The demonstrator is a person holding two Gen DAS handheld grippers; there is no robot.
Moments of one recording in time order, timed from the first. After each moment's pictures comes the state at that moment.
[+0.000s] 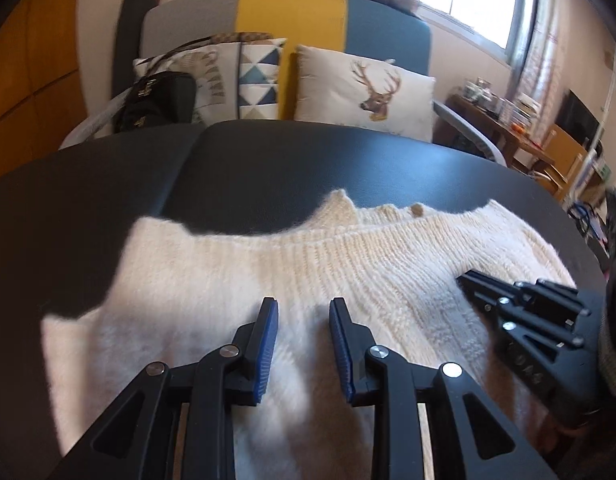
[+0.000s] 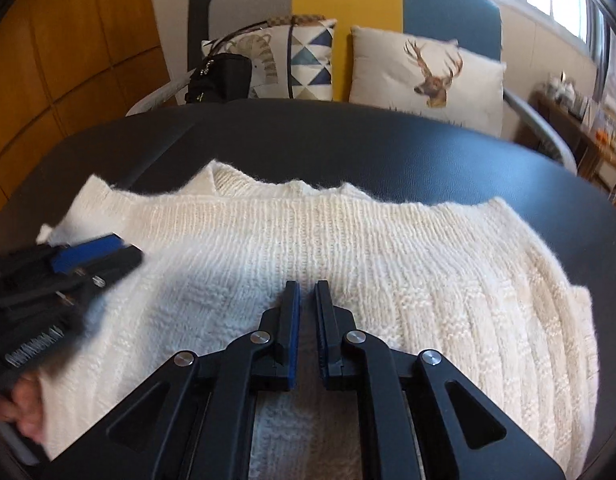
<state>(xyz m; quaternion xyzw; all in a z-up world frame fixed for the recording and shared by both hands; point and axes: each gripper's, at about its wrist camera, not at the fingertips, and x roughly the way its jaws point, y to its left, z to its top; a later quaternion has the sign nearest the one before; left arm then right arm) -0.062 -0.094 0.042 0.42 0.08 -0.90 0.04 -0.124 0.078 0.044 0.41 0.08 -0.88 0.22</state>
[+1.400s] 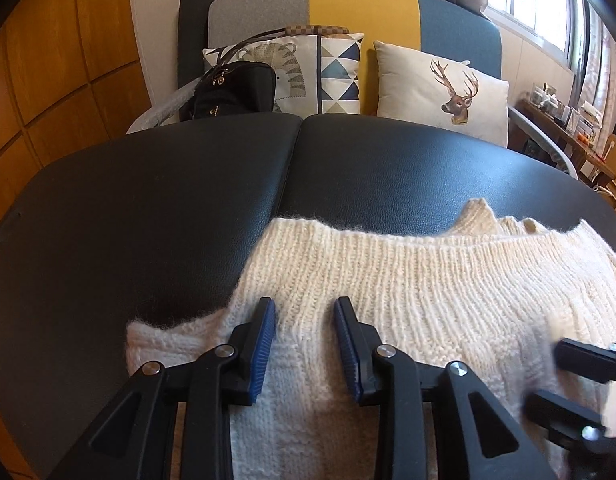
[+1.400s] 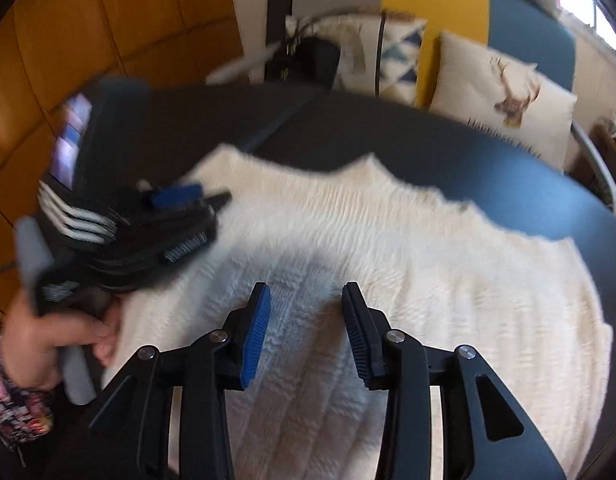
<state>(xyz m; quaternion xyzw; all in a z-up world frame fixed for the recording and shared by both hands) -0.078 -0.155 0.015 0.42 0.06 -0.89 0.15 -0.098 -0.004 0.069 0.45 0.12 -0.82 0.32</state>
